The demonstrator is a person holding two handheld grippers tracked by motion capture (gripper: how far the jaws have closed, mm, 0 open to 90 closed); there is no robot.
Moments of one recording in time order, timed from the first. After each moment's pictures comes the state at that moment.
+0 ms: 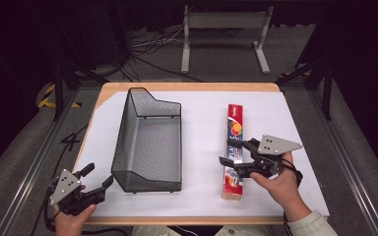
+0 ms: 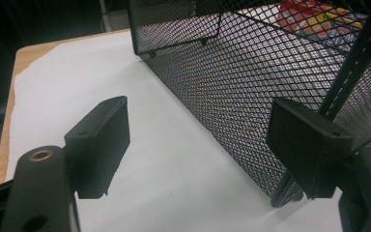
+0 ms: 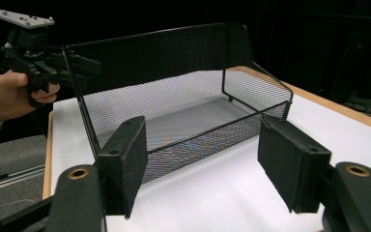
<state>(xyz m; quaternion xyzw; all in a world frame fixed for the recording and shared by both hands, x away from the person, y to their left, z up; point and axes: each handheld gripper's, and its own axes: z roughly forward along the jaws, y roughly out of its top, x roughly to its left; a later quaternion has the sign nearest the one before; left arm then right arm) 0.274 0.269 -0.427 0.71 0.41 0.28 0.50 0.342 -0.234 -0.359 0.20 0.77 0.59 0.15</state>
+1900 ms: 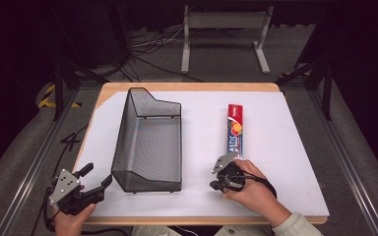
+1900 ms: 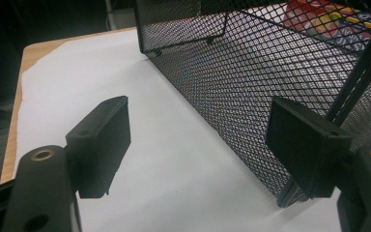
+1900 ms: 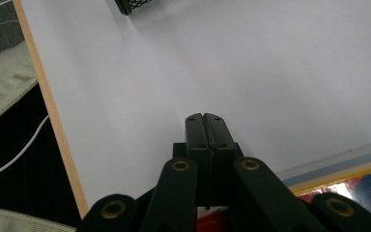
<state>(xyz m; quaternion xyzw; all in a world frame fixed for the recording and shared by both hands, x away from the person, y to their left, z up) 0.274 0.271 -0.428 0.71 0.42 0.28 0.49 0.336 -0.170 -0.408 0.22 0.94 0.26 0.04</state>
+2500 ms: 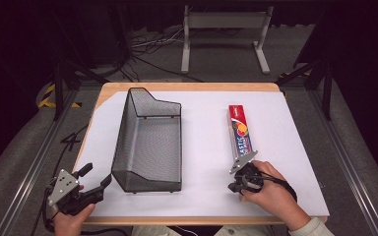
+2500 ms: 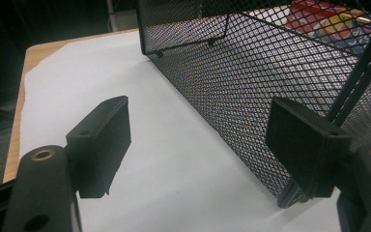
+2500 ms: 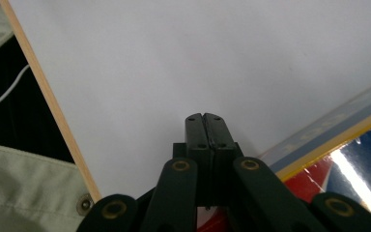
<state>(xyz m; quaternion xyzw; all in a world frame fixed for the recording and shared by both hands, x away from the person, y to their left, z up) 0.273 0.272 -0.428 0.71 0.42 0.28 0.50 0.328 -0.214 -0.401 0.27 0.94 0.21 0.04</state>
